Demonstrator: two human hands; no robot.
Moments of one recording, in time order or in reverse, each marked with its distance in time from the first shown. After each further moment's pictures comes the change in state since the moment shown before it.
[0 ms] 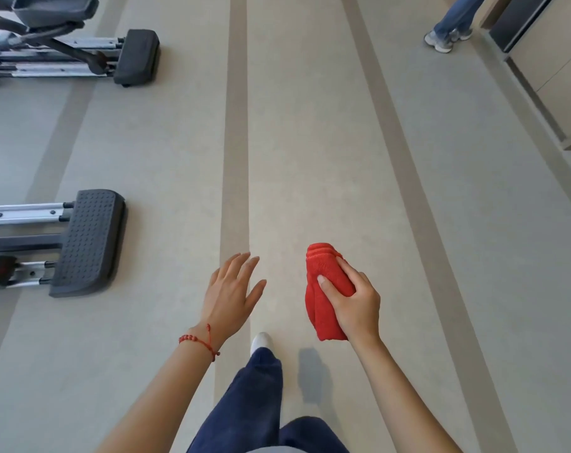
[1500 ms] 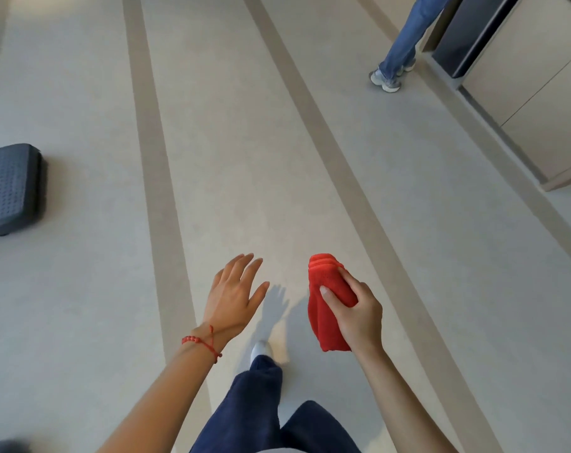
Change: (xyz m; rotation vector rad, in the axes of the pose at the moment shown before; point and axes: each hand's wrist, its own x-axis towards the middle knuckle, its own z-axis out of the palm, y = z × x) left_hand 0.827 0.072 -0.056 -0.019 -0.157 0.238; right_hand 0.749 -0.158 0.030 0.006 0.190 0.140
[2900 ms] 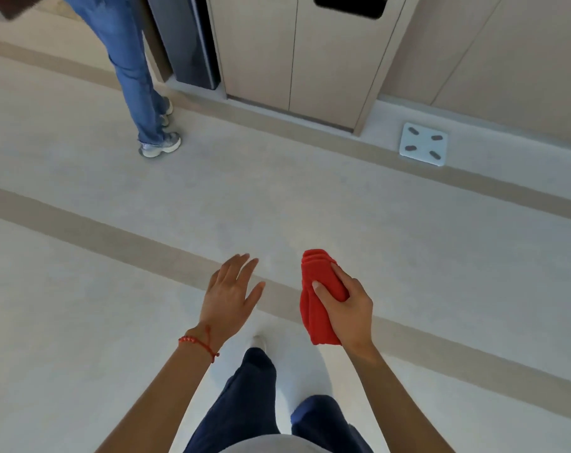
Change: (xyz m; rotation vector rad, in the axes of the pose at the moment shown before) left_hand 0.658 0.274 0.042 0.131 -0.423 0.840; right_hand 0.503 -0.037 -0.155 0.248 0.795 0.449
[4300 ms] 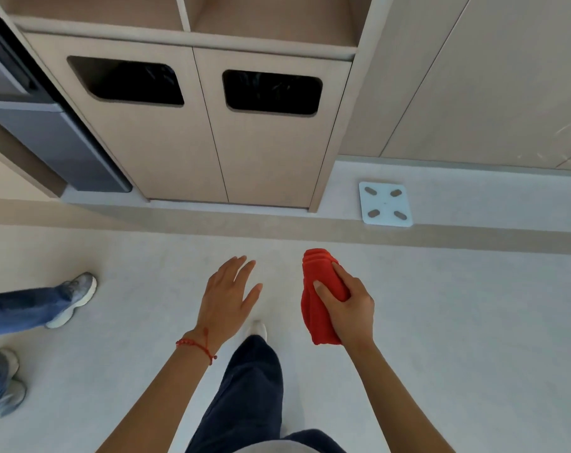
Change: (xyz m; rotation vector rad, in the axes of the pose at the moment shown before) left_hand 0.647 0.009 -0.072 -0.001 -0.109 0.257; right_hand 0.569 -0.174 0.016 0.025 0.265 0.086
